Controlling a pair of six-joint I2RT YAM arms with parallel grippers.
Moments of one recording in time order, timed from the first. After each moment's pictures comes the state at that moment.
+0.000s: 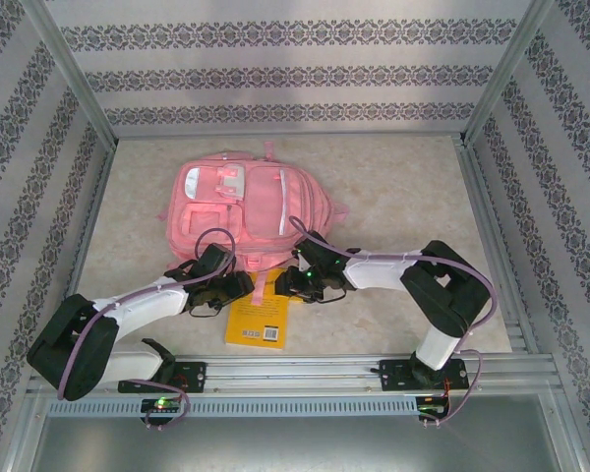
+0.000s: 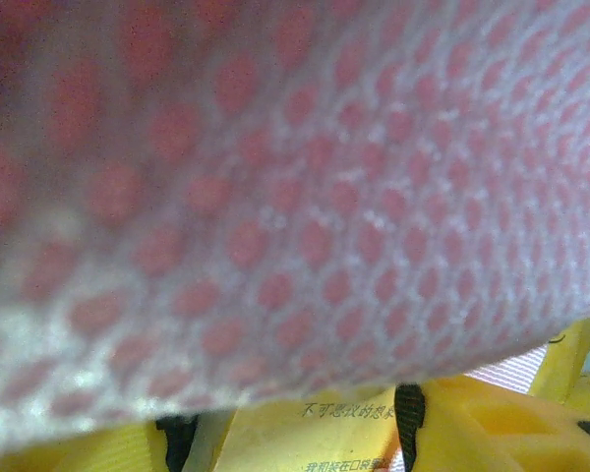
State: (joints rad) left arm -0.55 1.29 0.48 -0.27 0.16 -1.00; right arm 0.80 1.71 0.80 -0.08 -0.51 0.99
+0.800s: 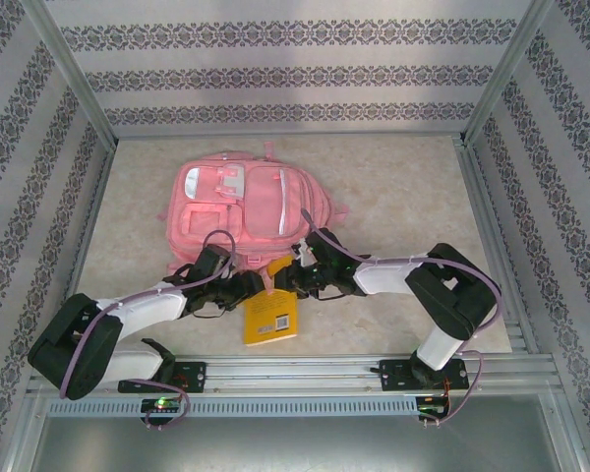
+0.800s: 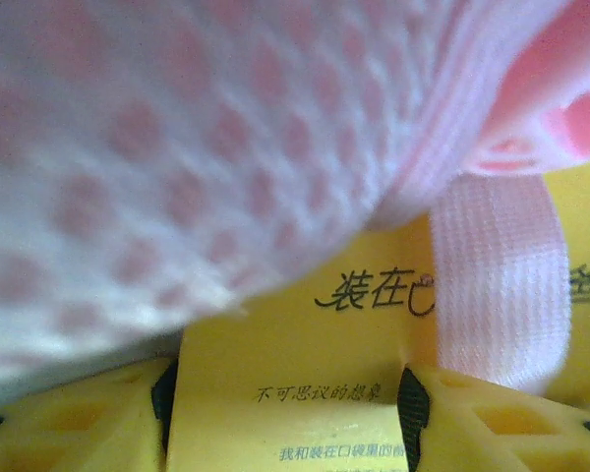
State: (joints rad) left arm -0.53 1.28 0.41 -0.03 0.41 -1.02; right arm 0.76 1.68 0.70 0.22 -0.67 1.09
